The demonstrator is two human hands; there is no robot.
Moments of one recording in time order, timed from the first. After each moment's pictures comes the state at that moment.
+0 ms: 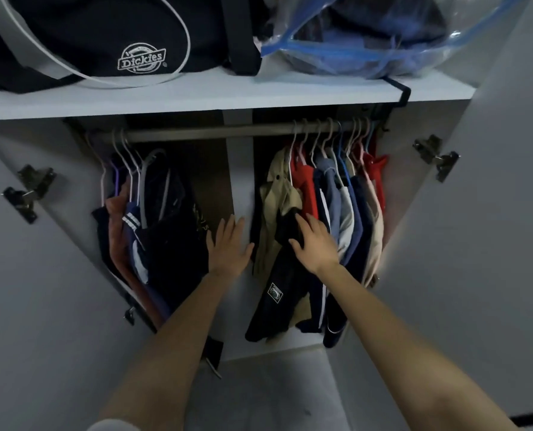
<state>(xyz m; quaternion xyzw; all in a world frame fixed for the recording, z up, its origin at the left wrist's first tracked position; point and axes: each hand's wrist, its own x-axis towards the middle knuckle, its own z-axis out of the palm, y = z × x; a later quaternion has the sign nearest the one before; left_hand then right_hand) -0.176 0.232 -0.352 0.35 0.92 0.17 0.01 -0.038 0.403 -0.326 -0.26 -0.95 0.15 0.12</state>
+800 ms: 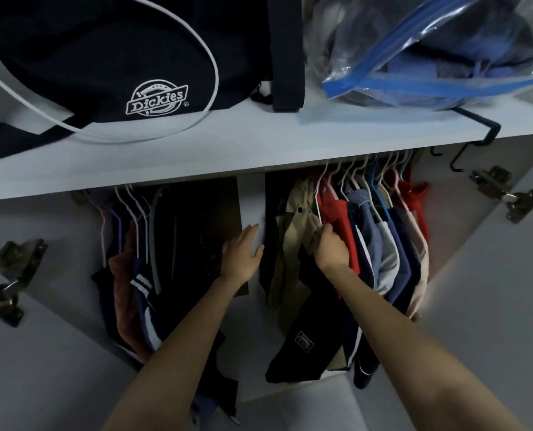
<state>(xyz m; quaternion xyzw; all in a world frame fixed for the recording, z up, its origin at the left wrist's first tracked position) -0.307 0.272 -0.341 0.39 0.86 0.32 0.07 -0.173 0.440 -0.324 -0.42 -0.87 0.20 0.13</state>
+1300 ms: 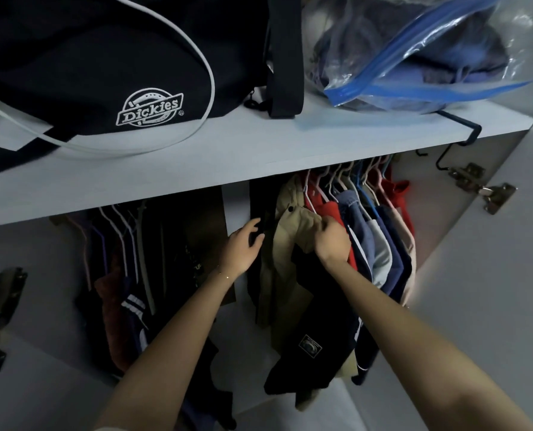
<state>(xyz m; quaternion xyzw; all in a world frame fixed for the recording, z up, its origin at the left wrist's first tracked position) -0.333 0.296 -0.326 0.44 0.79 0.41 0.12 -0.174 0.433 -0.291 -0.49 -0.78 0.26 0.28</state>
